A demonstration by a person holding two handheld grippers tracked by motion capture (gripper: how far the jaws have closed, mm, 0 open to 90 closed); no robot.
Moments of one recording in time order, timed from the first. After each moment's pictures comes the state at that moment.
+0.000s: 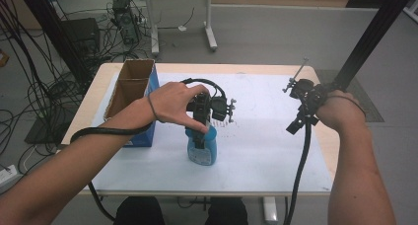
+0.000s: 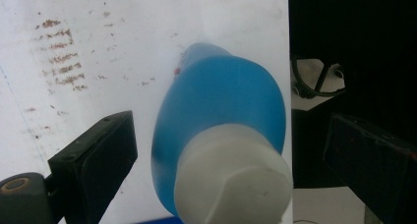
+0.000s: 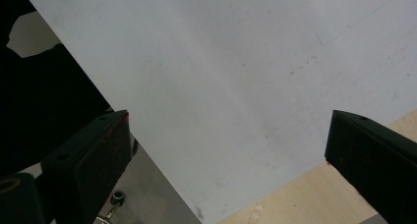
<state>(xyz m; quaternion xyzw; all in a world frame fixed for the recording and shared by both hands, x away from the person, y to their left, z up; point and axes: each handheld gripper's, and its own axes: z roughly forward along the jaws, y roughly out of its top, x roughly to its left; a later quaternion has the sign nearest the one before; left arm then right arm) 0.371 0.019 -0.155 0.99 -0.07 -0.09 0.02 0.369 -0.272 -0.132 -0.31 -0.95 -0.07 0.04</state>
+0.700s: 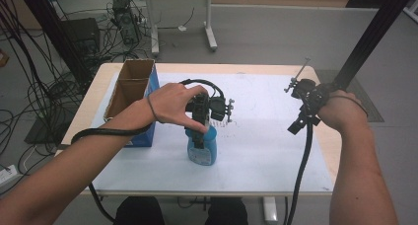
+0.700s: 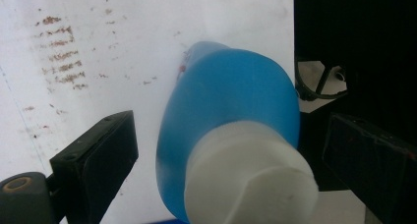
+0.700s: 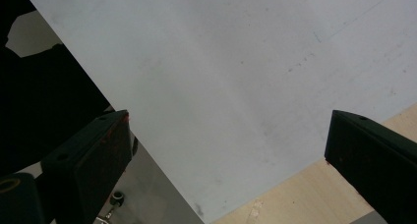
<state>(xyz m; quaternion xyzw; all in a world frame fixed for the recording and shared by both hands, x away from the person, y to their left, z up) 0.375 0.023 -0.158 0.99 -0.06 -0.09 0.02 0.366 -0.274 -0.129 -0.31 -0.95 -0.07 0.03</state>
